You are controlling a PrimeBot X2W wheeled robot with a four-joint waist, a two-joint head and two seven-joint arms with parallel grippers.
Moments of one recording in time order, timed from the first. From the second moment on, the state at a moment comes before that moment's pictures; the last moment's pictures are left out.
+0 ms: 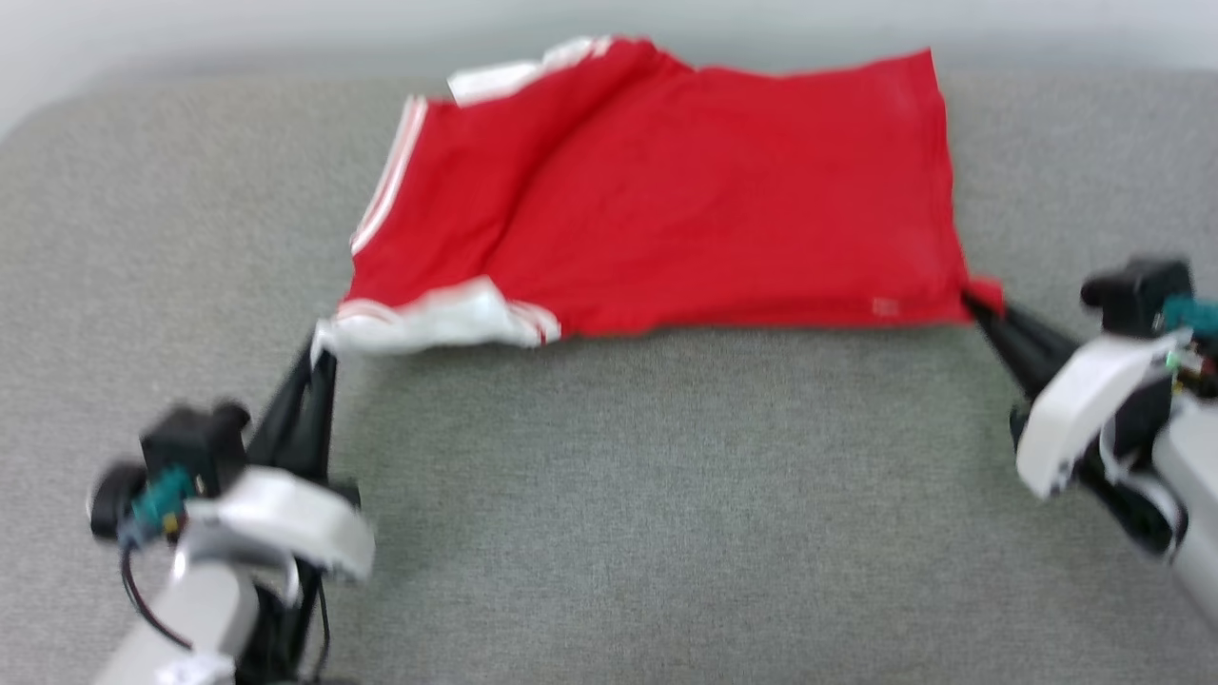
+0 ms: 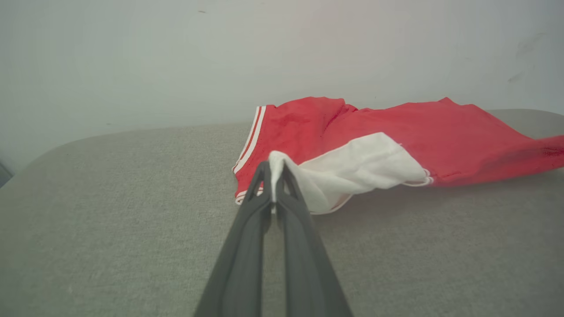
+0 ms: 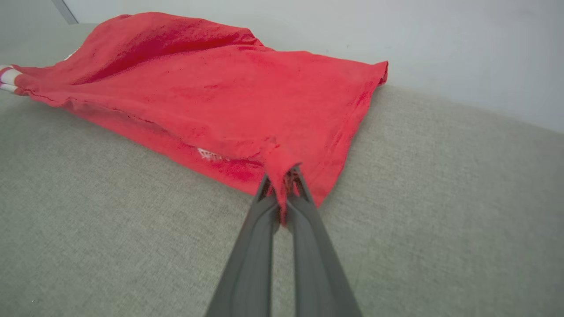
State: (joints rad) left arm -0.32 0.50 -0.40 0.16 -0.58 0.14 -0.26; right arm -0.72 -0.60 0.78 0.56 0.82 0.13 -0.13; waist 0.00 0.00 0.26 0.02
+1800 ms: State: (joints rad) left arm -0.20 0.55 -0.51 0.10 -0.62 0.09 -0.07; right arm -0.06 -0.60 0.31 0.17 0.77 0.13 0.06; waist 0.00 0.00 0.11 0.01
